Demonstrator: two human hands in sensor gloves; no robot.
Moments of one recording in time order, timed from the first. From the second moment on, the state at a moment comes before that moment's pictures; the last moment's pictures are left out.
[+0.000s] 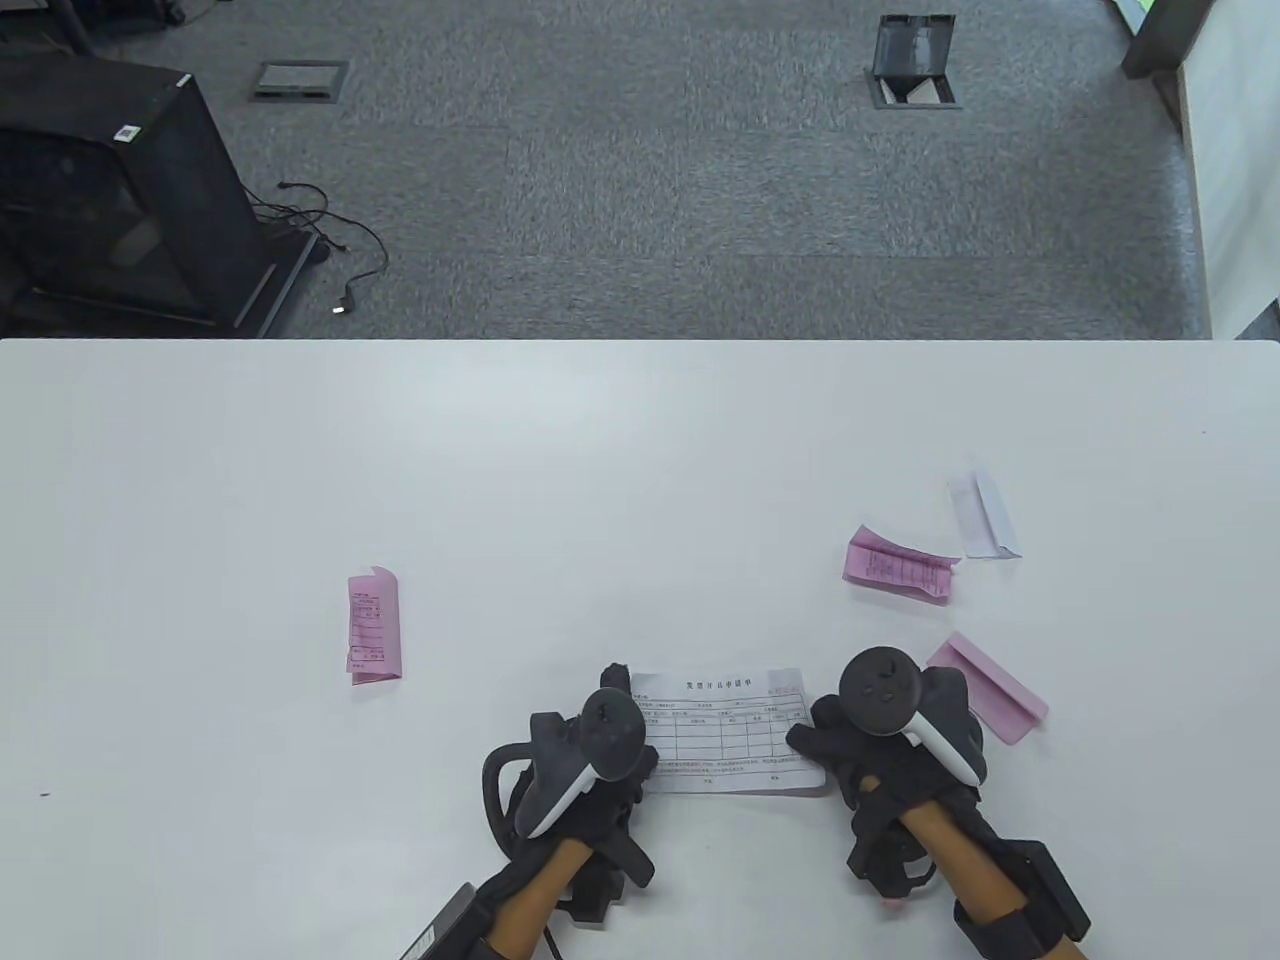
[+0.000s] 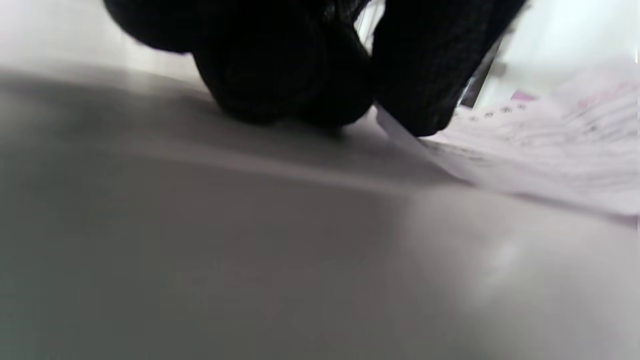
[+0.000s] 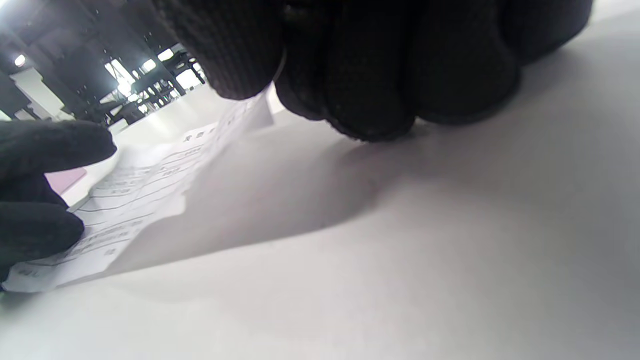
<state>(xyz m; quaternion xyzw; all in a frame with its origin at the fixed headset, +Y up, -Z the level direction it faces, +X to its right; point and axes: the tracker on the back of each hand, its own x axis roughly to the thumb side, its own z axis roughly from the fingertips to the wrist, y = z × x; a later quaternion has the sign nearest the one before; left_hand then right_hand) -0.072 -0.769 -0.217 -0.13 -0.01 0.09 0.99 0.194 -0.766 -0.244 0.02 0.17 0.97 0.18</state>
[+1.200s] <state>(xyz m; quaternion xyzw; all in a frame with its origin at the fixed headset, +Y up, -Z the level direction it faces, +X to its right) -0.070 -0.777 -0.212 -0.19 -0.07 -0.01 0.98 0.071 -0.766 -0.229 0.23 0.08 0.97 -0.04</state>
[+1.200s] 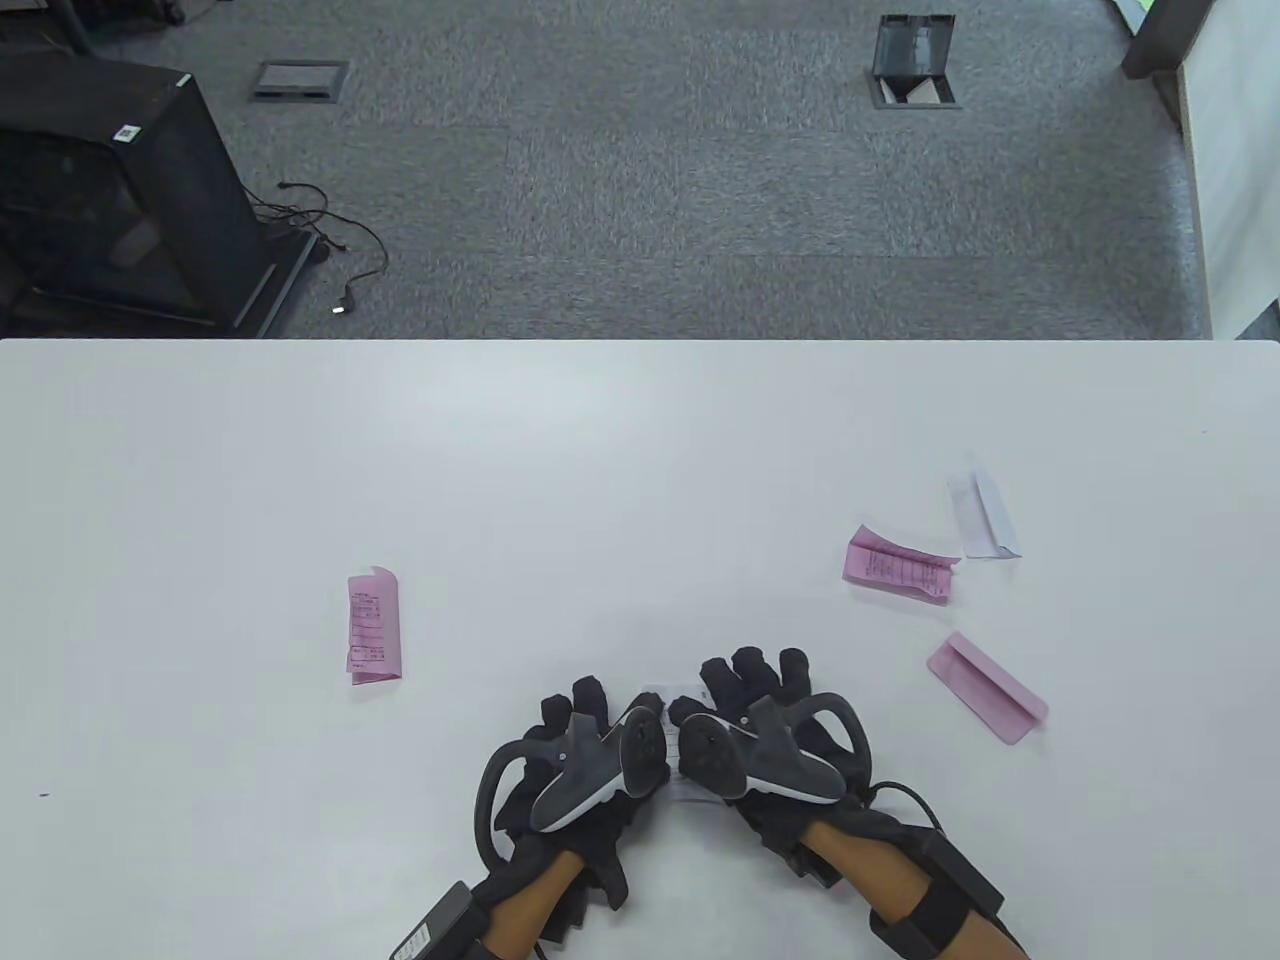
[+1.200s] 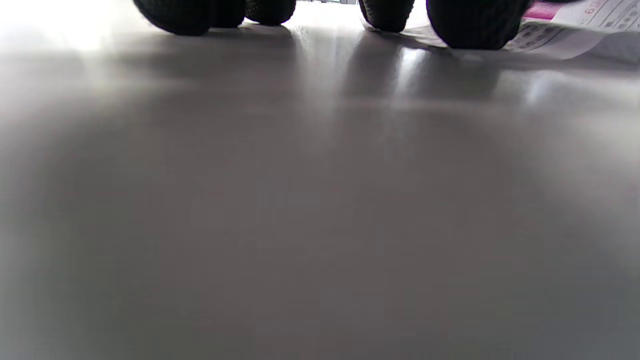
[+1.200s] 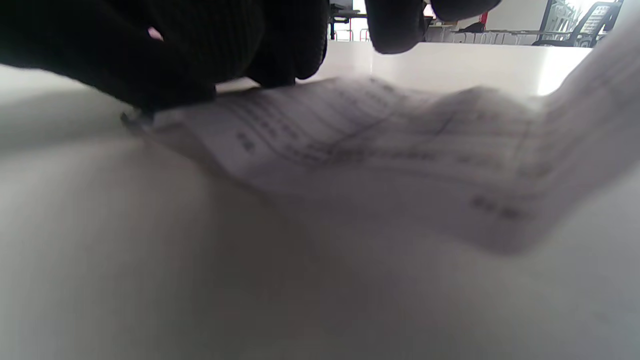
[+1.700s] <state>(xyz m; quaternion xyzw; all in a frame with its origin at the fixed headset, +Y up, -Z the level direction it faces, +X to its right) -0.071 -0.778 -0.211 -0.19 -0.08 0.00 0.98 0.128 -0.769 -0.229 0.18 0.07 0.98 -0.09</state>
